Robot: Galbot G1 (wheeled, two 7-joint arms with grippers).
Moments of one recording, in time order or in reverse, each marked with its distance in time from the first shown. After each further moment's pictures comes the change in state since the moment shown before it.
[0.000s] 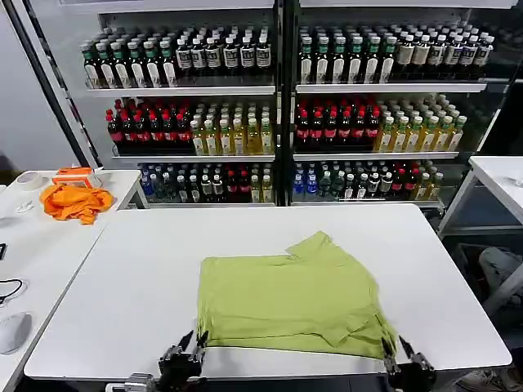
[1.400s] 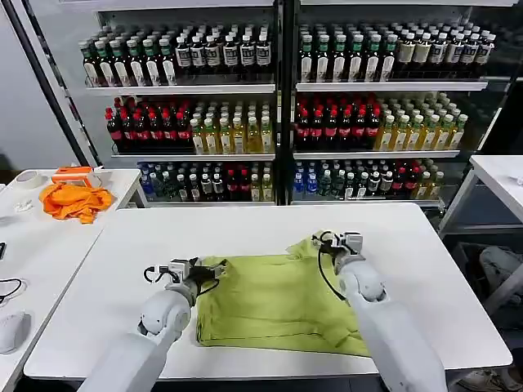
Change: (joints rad) left arm -0.834 0.024 0.271 0.655 -0.184 0.152 0.005; right arm 1.179 0.203 -0.476 -0.980 0.245 -0.174 0.035
